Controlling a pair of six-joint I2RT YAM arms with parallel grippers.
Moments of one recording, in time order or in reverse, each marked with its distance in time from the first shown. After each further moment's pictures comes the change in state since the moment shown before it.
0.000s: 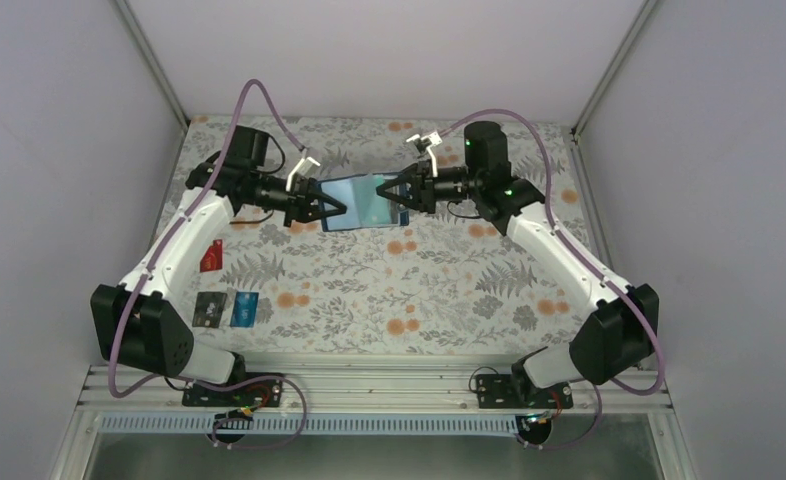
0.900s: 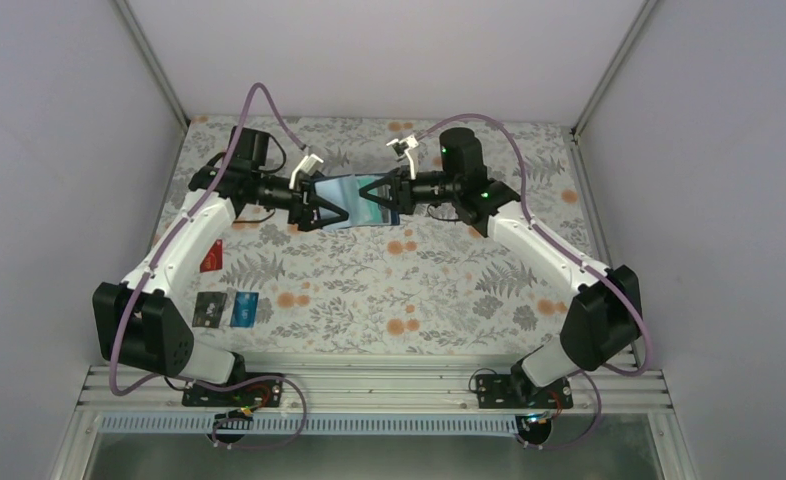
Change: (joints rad) left arm 0.000 0.003 -0.045 0.115 -0.040 -0.134; right arm 0.083 0.084 -0.017 0.126 0.140 0.106
